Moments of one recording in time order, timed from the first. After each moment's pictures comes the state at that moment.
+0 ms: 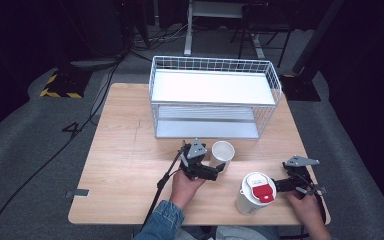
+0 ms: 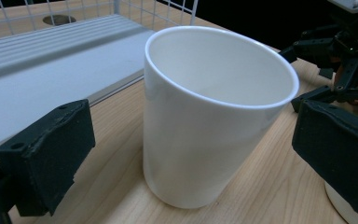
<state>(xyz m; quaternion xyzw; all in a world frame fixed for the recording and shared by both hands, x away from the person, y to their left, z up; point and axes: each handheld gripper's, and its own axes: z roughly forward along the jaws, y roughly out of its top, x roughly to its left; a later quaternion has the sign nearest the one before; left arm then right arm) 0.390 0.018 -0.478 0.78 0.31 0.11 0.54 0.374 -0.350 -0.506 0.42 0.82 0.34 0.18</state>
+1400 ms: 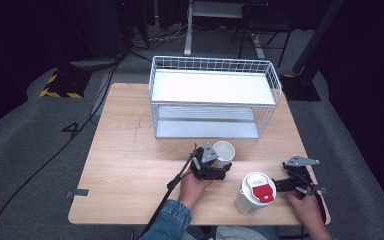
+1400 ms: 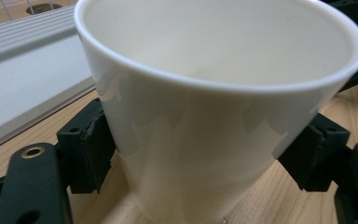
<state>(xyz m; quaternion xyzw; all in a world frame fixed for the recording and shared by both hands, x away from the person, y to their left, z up) 0.393 -0.012 -0.497 0.80 0.29 0.14 0.50 0.374 -0.350 -0.506 0.42 0.82 0.34 0.18</state>
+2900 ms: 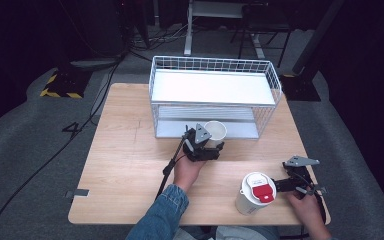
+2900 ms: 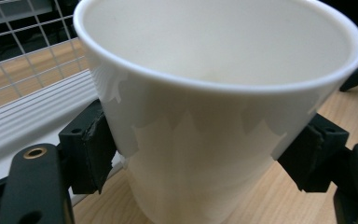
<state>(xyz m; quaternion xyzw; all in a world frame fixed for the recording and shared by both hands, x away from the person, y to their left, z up) 0.426 0.011 -0.450 0.78 0.33 0.19 0.50 0.374 -0.350 -0.506 0.42 0.82 0.34 0.18</state>
